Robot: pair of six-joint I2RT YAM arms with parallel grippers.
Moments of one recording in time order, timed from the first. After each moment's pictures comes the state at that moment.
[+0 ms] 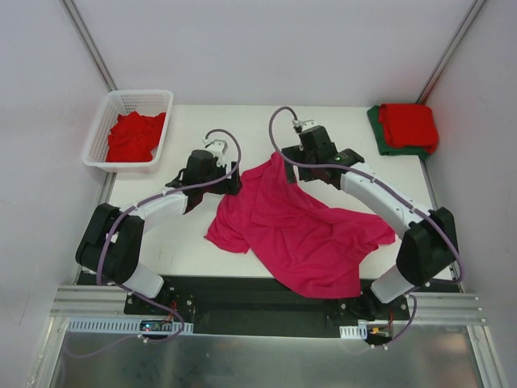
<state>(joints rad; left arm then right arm) -0.42 1.51 0.82 0.08 0.11 -0.26 0.58 1.53 1.29 -0.60 0.19 0.23</state>
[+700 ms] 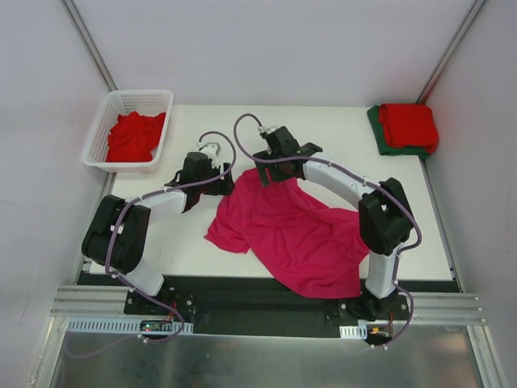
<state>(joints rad) -0.35 1.58 0.77 0.16 0.13 -0.27 0.69 1.89 1.53 -0.58 0.12 0.23</state>
